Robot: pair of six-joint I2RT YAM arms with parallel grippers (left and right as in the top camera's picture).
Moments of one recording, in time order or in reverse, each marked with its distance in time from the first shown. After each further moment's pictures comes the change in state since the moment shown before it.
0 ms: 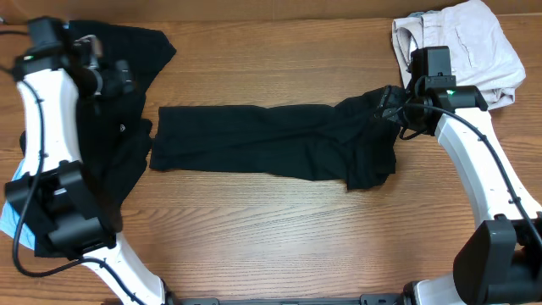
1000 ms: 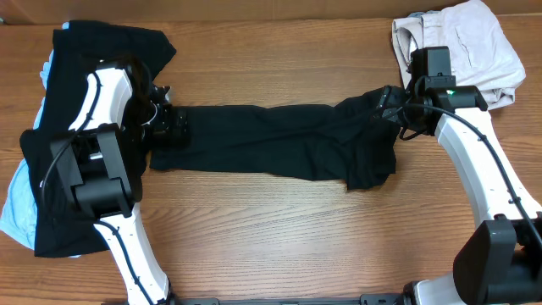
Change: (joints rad) left arm -0.129 0.251 -0.032 -0.253 0.013 0.220; right arm 0.000 0.000 0.000 -0.002 0.000 0.000
